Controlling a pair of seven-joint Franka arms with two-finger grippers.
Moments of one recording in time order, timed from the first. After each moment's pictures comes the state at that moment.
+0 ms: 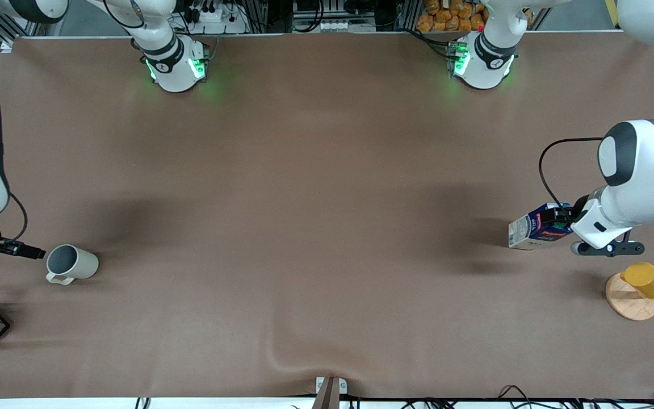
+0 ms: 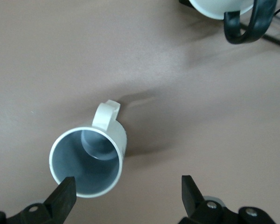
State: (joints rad) left arm 0.00 0.35 0.04 -1.78 0.09 1.96 0.00; right arm -0.26 0.60 -0.13 -1.50 0.11 2.08 -0.10
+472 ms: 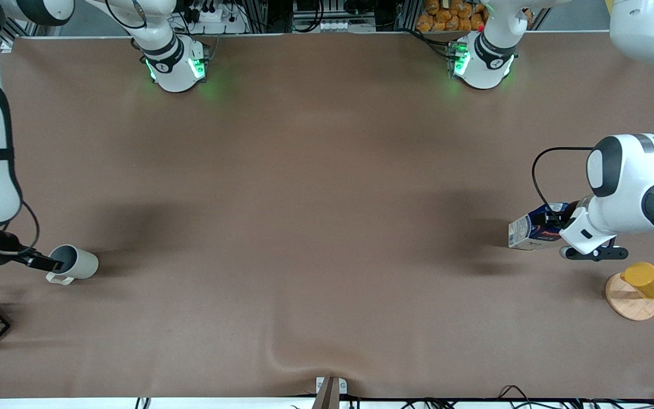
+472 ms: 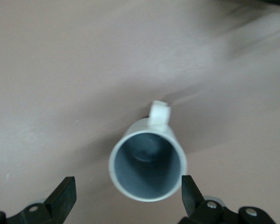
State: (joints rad) left arm 0.00 0.41 0.04 -1.78 0.09 1.99 0.01; right arm -0.18 0.62 -0.11 -1.50 0.15 2.08 0.05
